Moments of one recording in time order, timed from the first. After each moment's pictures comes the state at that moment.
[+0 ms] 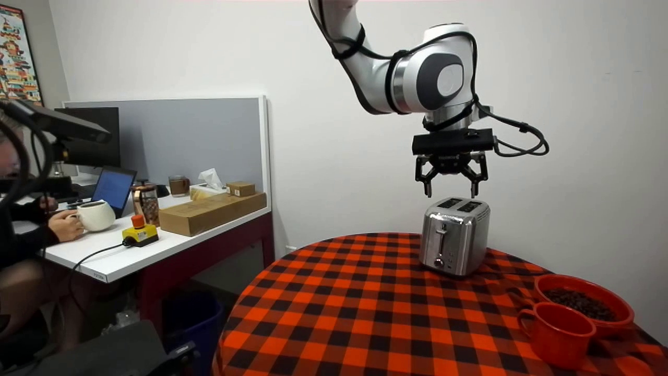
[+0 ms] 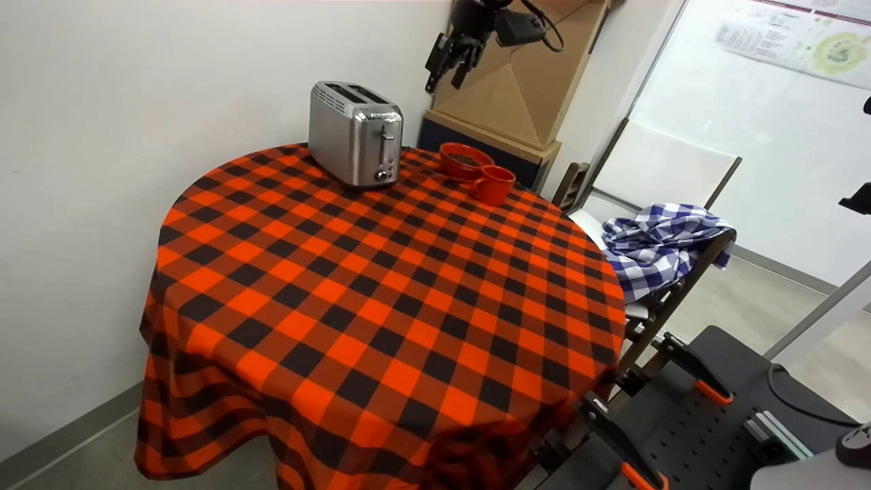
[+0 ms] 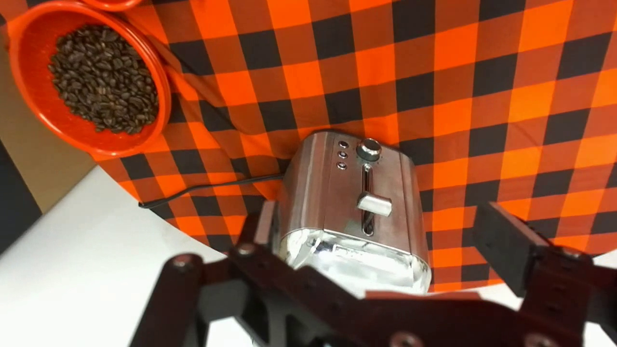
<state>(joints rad) -0.09 0.51 0.01 -1.69 0.00 2.52 -0.45</state>
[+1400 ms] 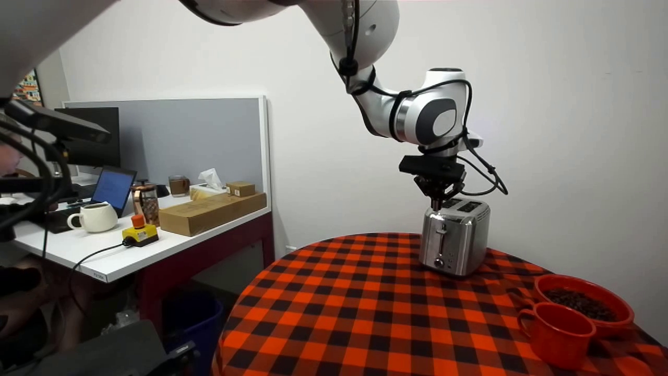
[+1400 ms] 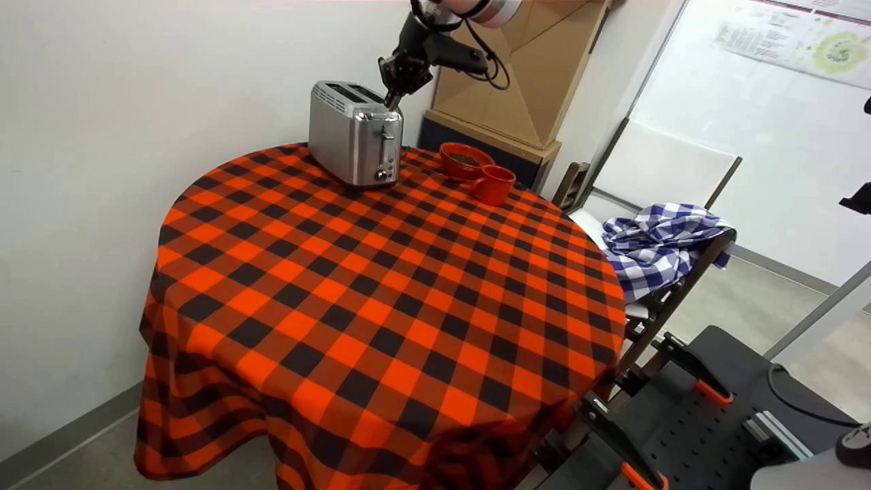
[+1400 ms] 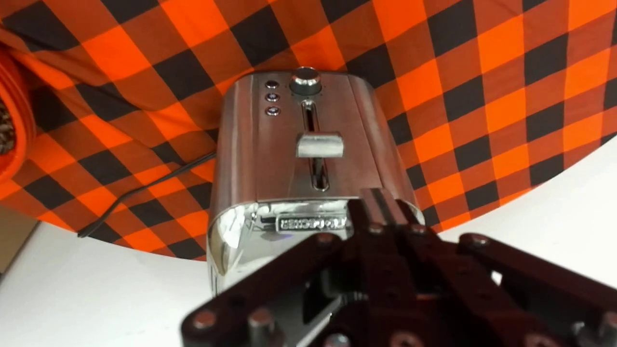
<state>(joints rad) -0.10 0.79 0.11 -1.38 0.06 2.52 -0.21</state>
